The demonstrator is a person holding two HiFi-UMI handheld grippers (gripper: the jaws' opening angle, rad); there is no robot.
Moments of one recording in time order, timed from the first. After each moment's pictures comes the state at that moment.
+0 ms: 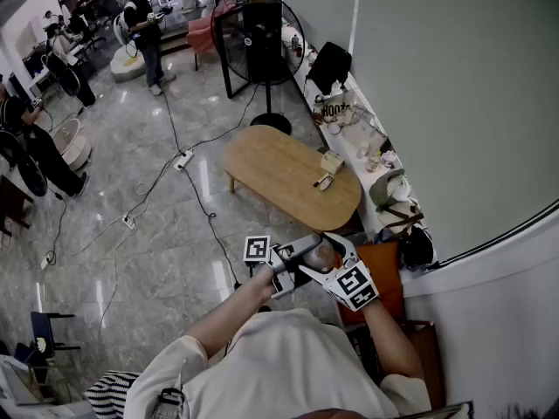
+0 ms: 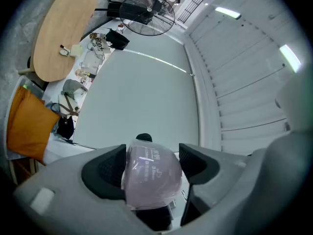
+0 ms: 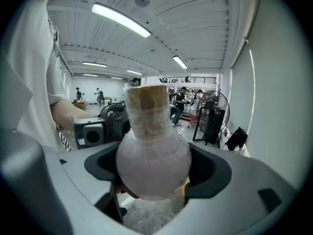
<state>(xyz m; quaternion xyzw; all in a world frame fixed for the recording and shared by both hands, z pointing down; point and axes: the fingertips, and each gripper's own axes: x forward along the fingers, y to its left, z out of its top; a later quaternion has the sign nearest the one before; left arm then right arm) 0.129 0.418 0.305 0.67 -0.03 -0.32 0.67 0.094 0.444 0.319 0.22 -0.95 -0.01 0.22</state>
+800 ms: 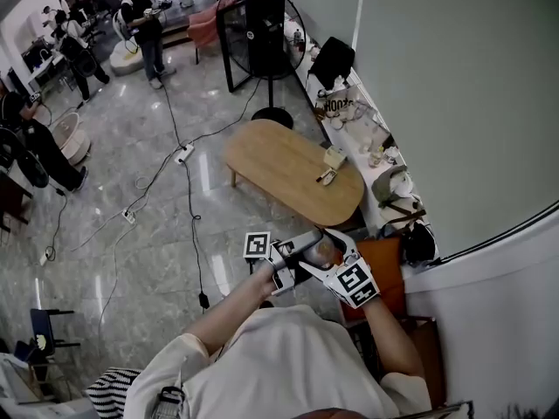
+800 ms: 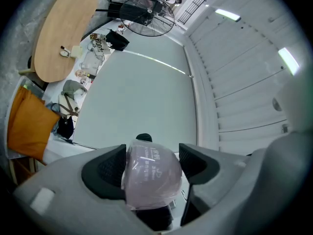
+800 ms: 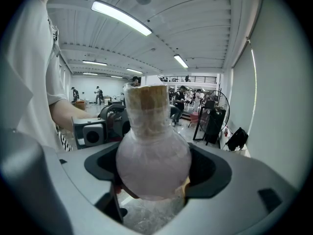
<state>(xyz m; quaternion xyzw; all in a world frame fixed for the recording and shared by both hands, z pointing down) 0.104 0.422 0.304 0.67 -0.03 -0.32 0.67 0.070 0.449 0.321 0.22 -0.95 -0.01 0.23</state>
